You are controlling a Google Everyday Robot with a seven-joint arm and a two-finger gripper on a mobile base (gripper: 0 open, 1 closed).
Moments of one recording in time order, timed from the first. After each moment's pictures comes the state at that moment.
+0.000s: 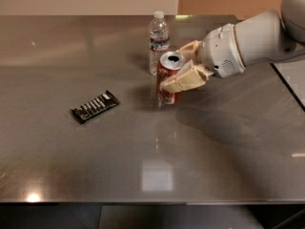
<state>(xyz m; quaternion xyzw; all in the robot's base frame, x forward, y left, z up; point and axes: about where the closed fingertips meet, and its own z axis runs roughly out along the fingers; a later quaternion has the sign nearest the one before) 0.517 -0.051 0.950 -0.59 0.65 0.23 0.42</state>
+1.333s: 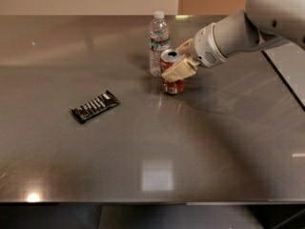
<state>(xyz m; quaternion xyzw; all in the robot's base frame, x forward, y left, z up) 0.606 -0.063 0.908 -0.56 0.72 0.17 0.38</state>
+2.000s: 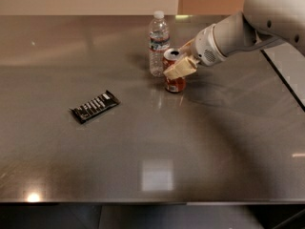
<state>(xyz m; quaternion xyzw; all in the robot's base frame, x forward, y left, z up) 0.629 -0.072 0.896 -0.53 0.74 0.18 0.38</state>
